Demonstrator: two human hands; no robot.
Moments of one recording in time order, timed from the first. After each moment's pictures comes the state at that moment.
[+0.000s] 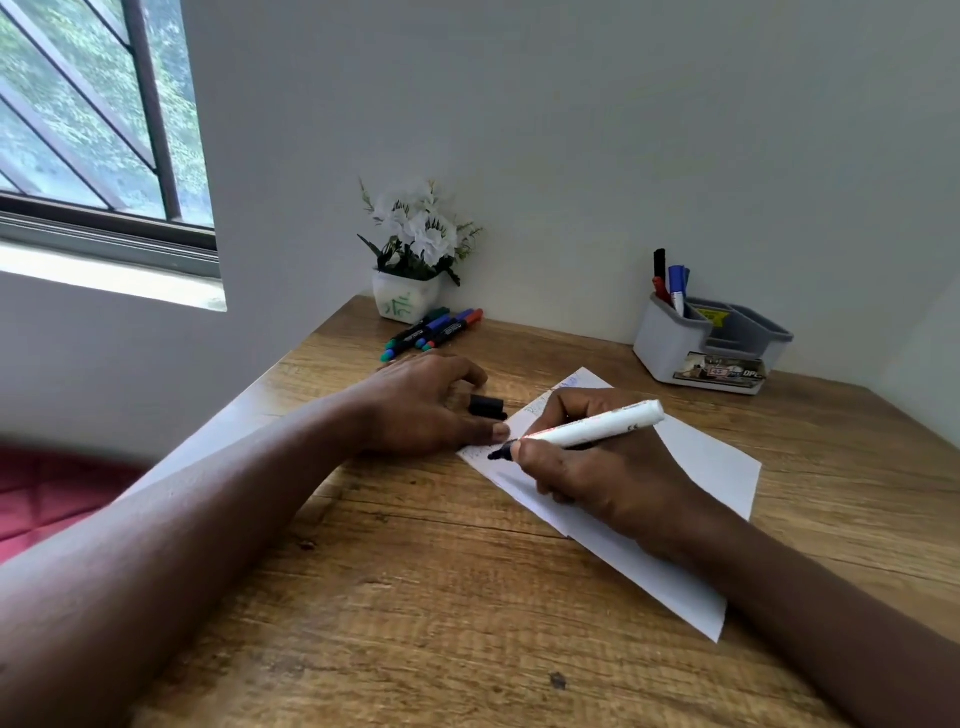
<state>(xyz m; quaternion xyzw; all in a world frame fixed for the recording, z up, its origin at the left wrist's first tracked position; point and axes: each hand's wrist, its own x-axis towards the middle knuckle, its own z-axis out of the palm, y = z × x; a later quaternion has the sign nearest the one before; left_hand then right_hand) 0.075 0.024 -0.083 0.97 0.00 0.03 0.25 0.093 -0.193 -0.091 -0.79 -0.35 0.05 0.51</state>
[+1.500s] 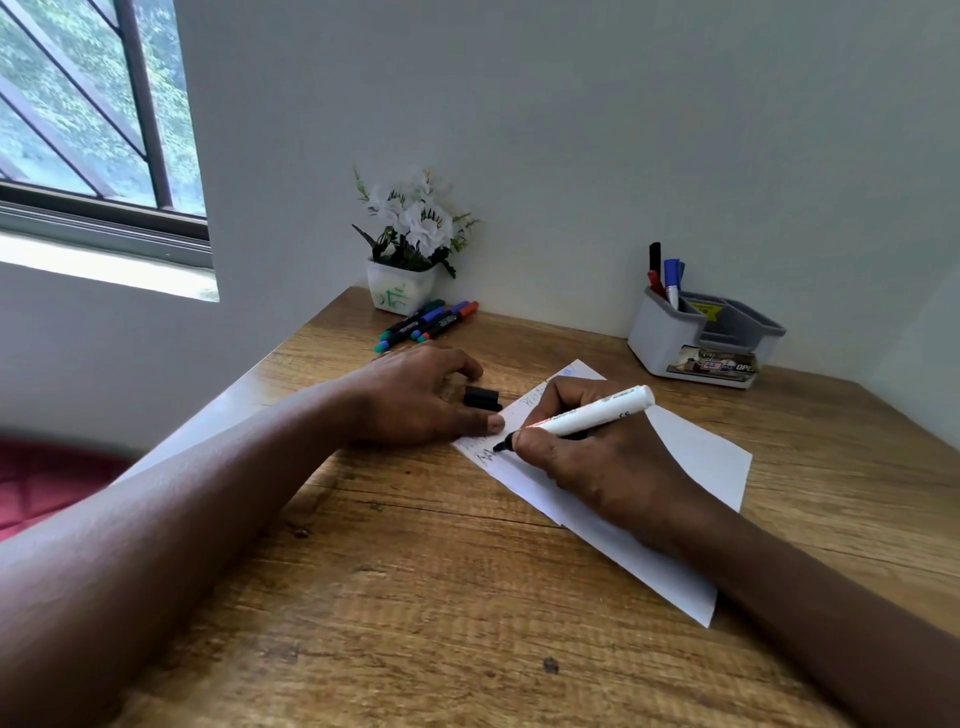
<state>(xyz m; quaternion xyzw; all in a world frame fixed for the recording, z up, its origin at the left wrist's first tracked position) 0.072 0.022 -0.078 0.97 0.00 0.01 0.25 0.091 -0.190 -0.090 -0.81 -0.34 0.00 0.48</state>
